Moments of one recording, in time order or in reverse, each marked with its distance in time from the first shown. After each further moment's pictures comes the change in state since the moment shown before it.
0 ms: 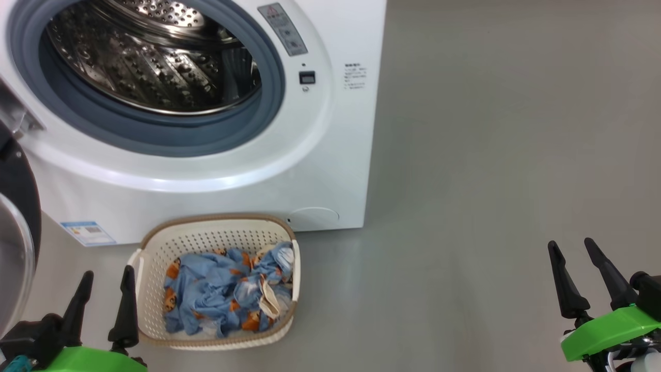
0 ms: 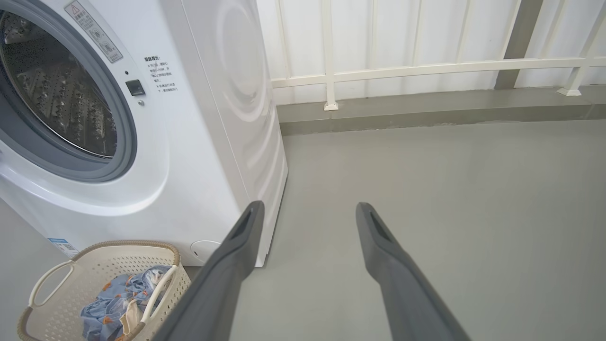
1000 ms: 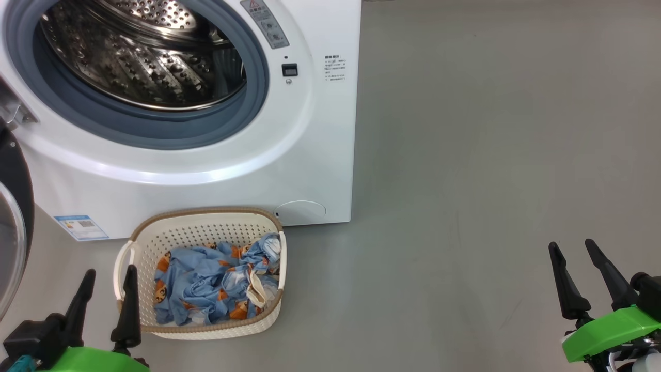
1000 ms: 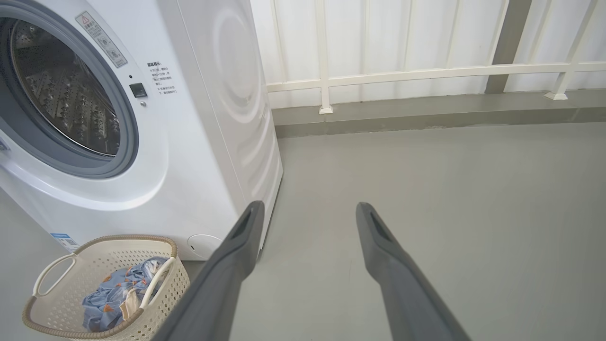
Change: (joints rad) left arm 0.001 -0.018 0.022 -0.005 0.052 0.000 0.000; right arm 0.000 -0.004 0.003 0.006 0.000 0.000 0.000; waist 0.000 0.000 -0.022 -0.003
